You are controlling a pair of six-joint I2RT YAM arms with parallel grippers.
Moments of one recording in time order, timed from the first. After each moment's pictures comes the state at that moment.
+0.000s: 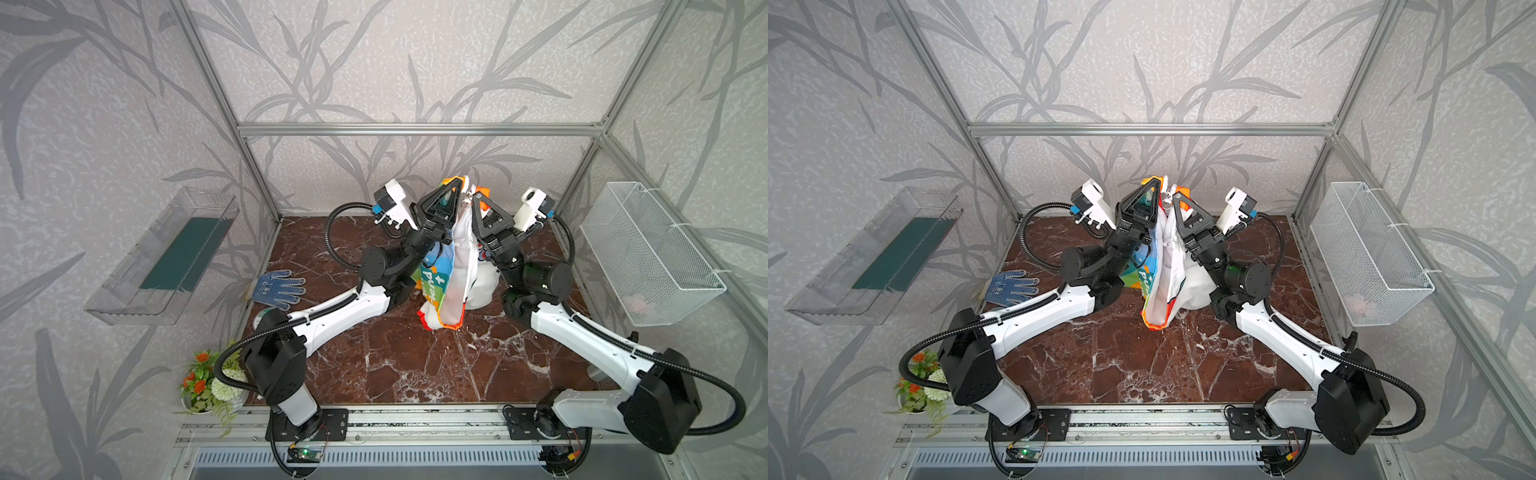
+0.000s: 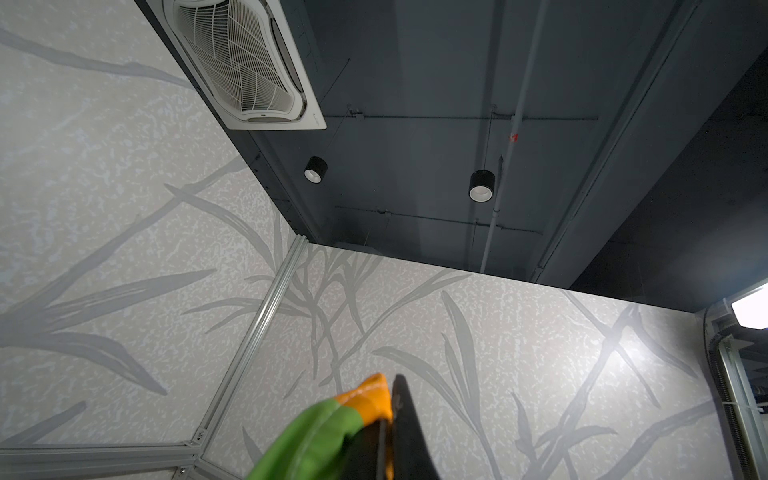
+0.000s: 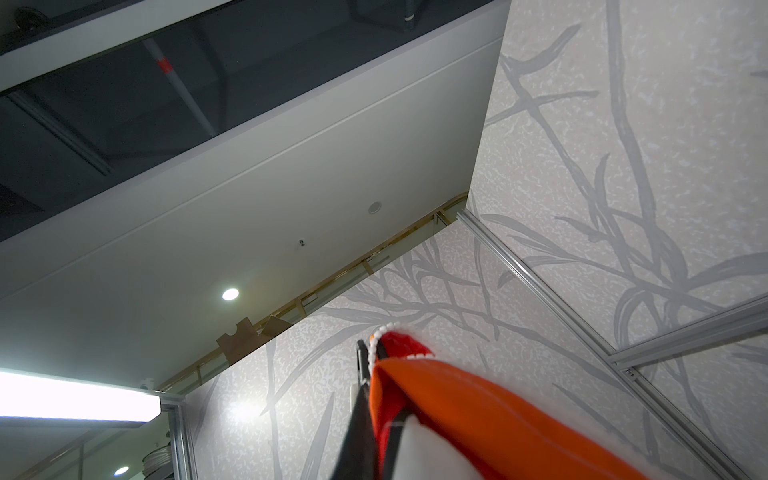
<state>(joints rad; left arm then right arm) -0.84 1.64 1.34 1.28 0.07 -0.60 0.62 1.30 0.97 1.26 -0.20 1.17</state>
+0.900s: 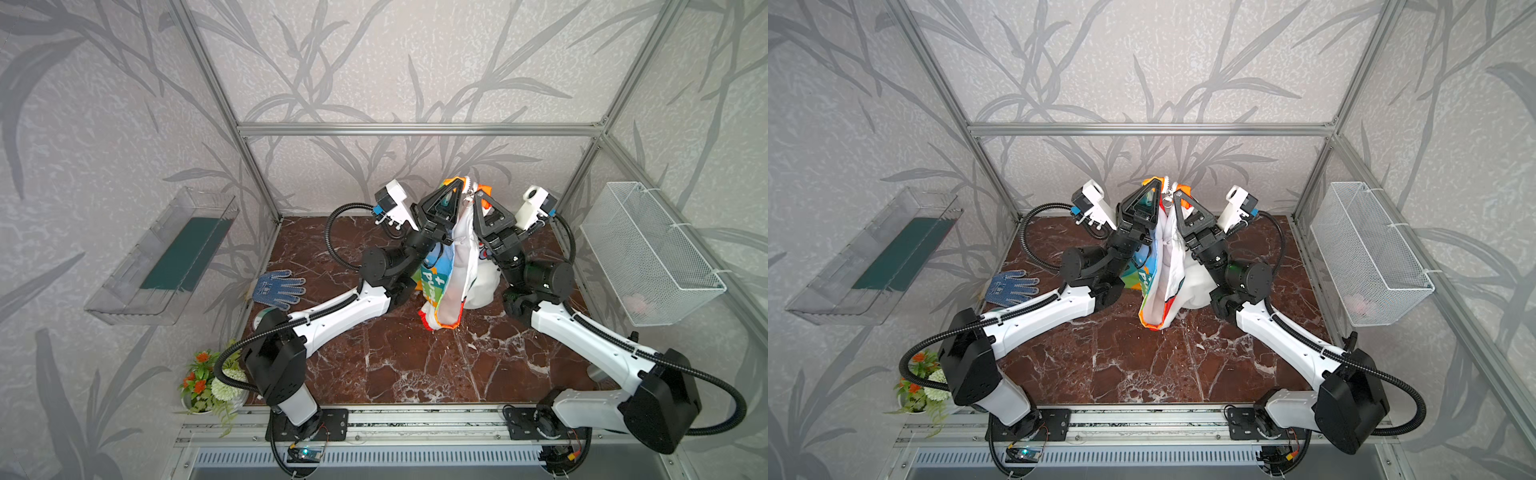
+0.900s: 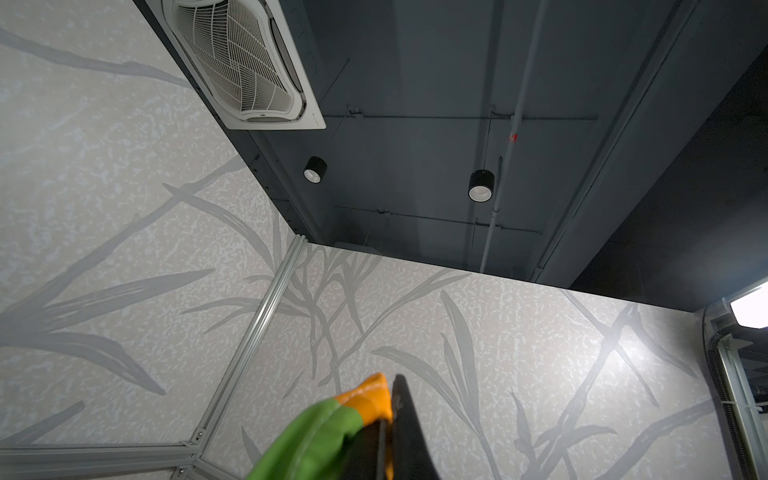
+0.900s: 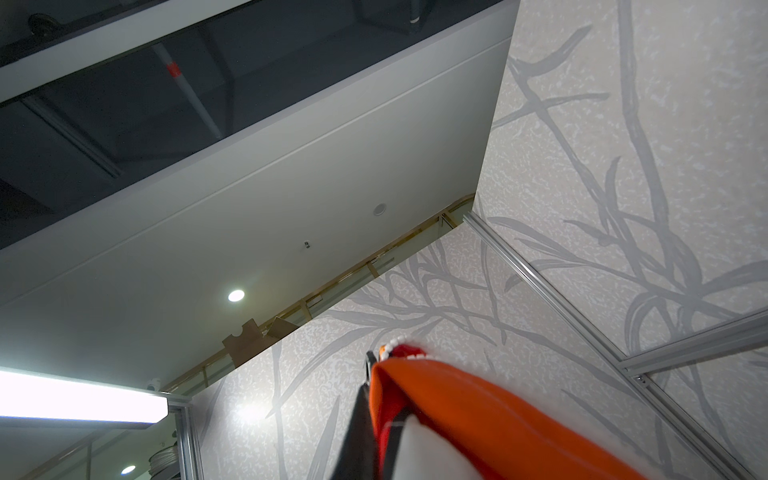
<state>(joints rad) -0.84 1.64 1.34 1.28 0.07 -0.60 0.62 1.30 0.99 1.26 -0.20 1.18</state>
